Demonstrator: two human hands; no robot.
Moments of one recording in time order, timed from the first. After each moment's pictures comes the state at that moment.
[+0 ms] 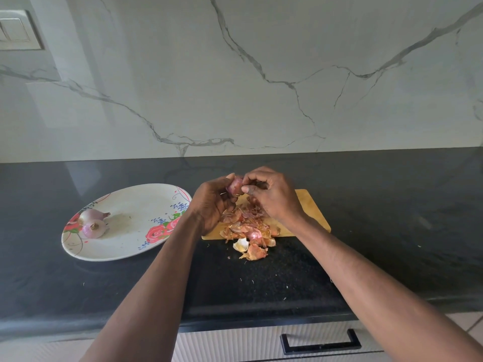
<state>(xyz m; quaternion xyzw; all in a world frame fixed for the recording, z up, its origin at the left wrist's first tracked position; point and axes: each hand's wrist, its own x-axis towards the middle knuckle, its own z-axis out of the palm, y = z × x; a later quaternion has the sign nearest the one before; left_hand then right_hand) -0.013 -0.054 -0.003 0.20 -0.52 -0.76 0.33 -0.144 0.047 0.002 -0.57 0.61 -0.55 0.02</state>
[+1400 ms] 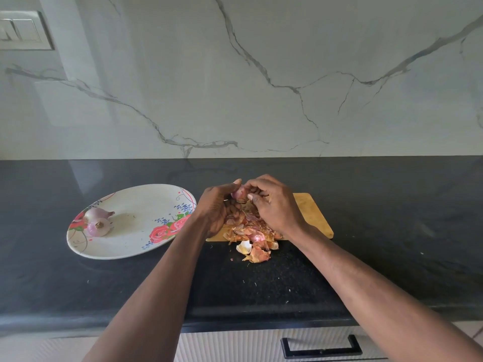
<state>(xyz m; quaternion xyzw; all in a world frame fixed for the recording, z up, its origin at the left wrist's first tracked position) -0.010 -0.036 0.006 0.25 -0.51 -0.76 0.33 -0.143 0.051 -0.010 -0.62 0.60 -0.49 -0.07</state>
